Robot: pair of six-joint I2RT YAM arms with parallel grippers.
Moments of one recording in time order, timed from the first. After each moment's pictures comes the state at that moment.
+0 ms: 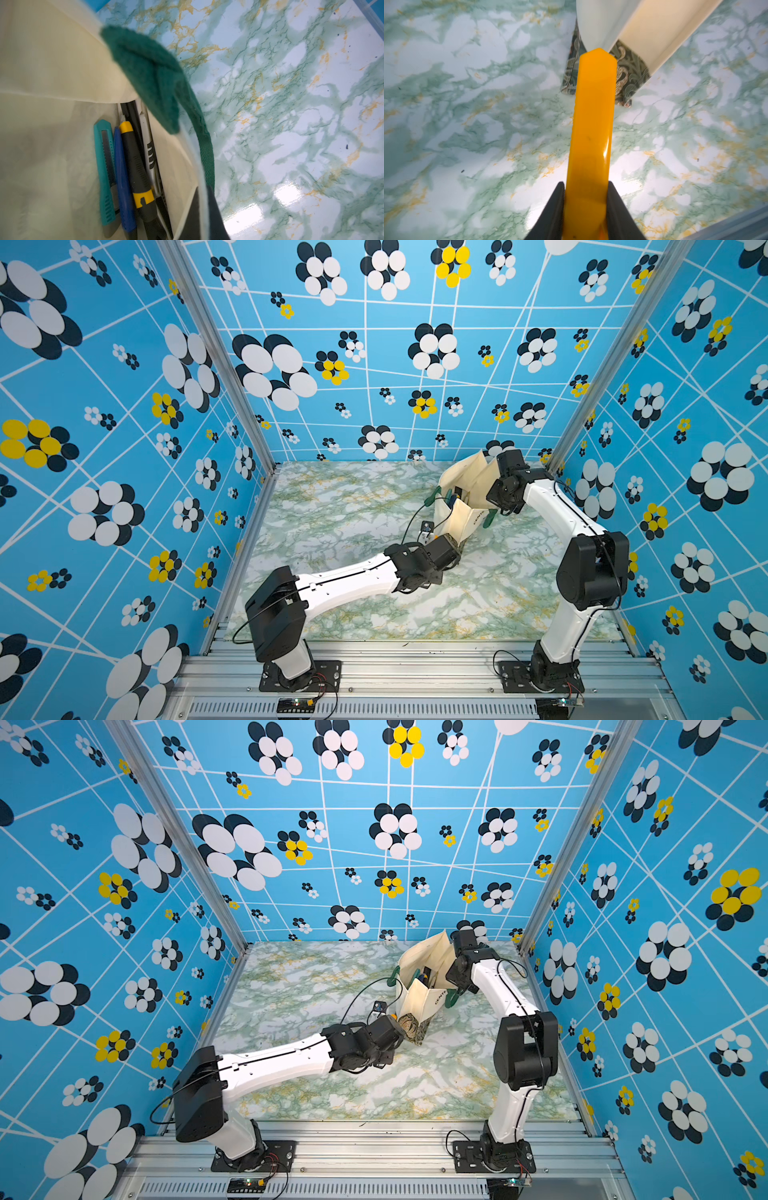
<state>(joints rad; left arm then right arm) -1.06 1.61 1.32 -0.67 -0.36 -0.75 0.15 1.87 1.65 -0.86 0.20 0.68</state>
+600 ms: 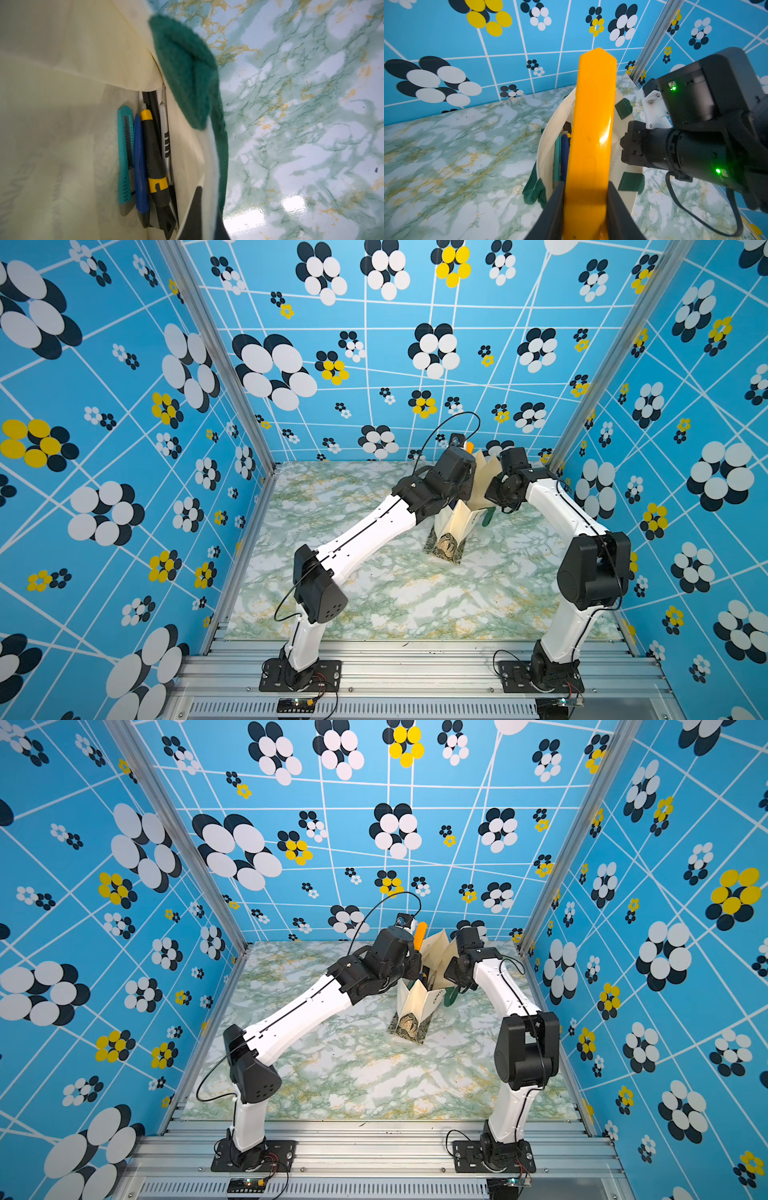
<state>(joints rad) -0.87 2.06 2.23 -0.65 -0.30 -0.35 0.14 1.85 1.61 -0.80 0.07 0.57</state>
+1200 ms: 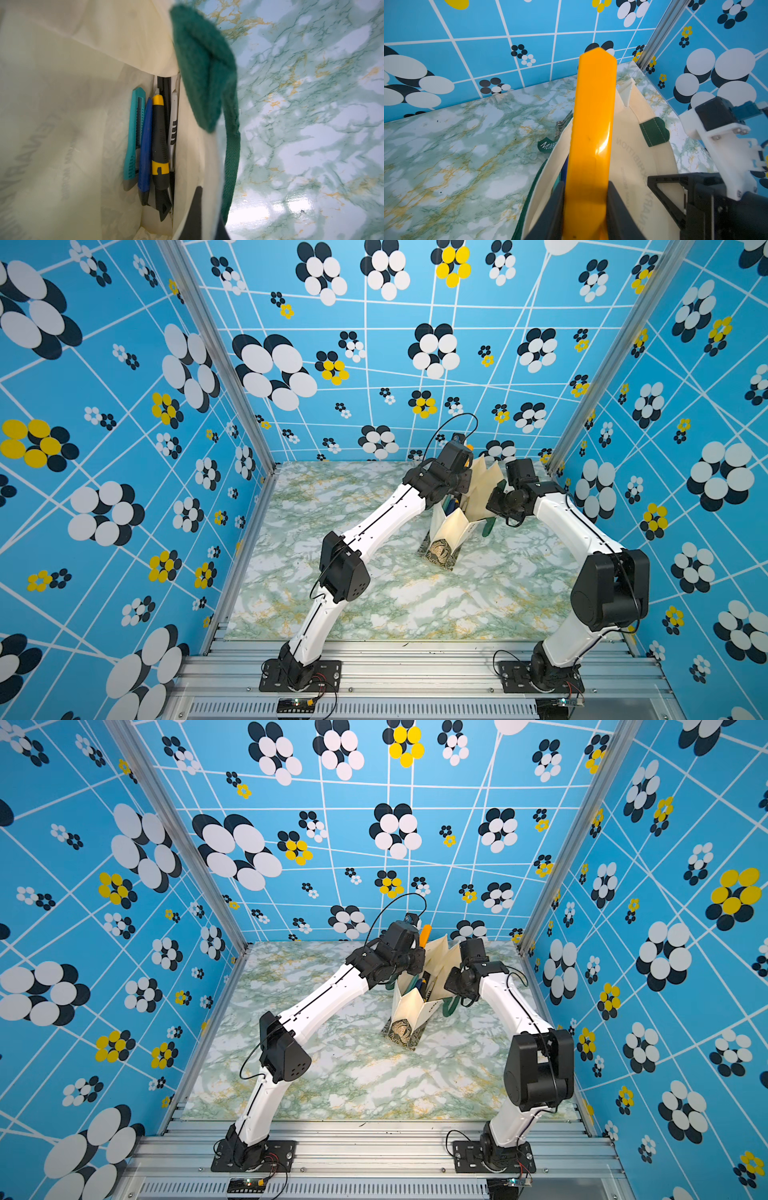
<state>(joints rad) -0.79 2.27 2.40 -0.68 -0.16 -0.33 0.14 1.70 1.42 -0.74 -0.01 0.54</state>
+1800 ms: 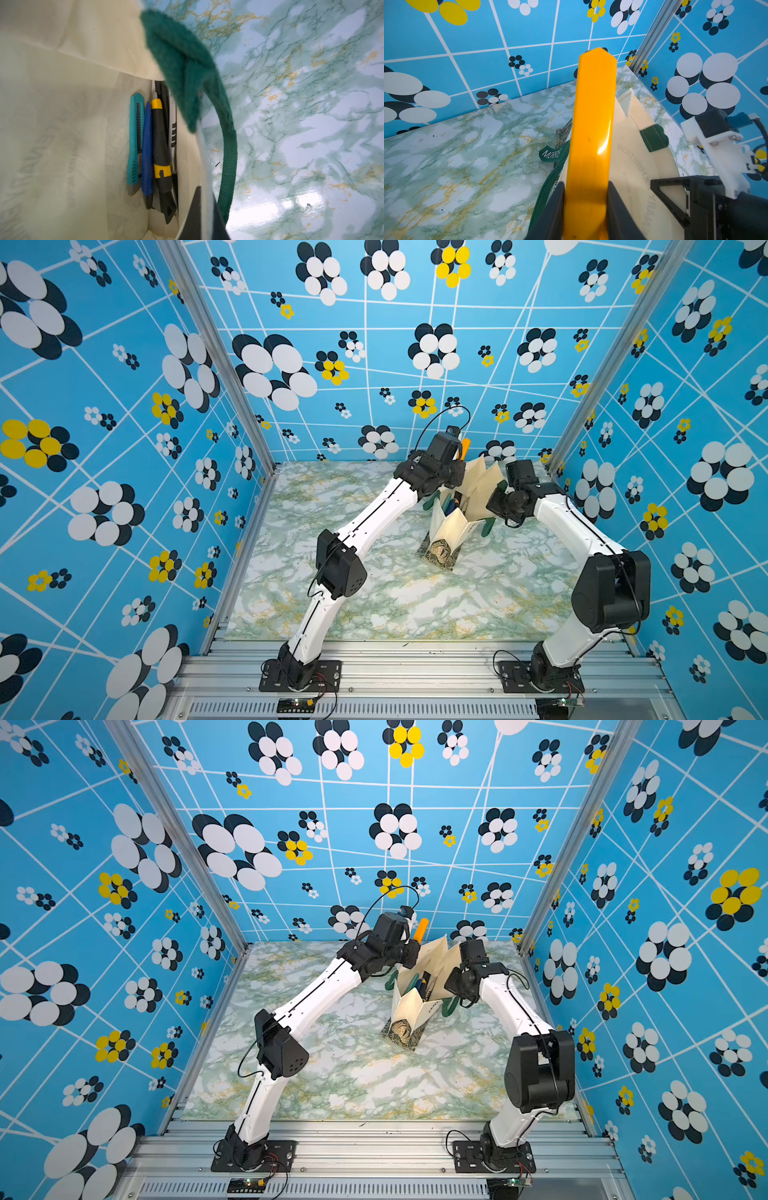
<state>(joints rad) -0.73 2.27 2.44 -0.68 -0.07 -0.27 0.14 1.69 1.41 -0.74 0.00 0.62</state>
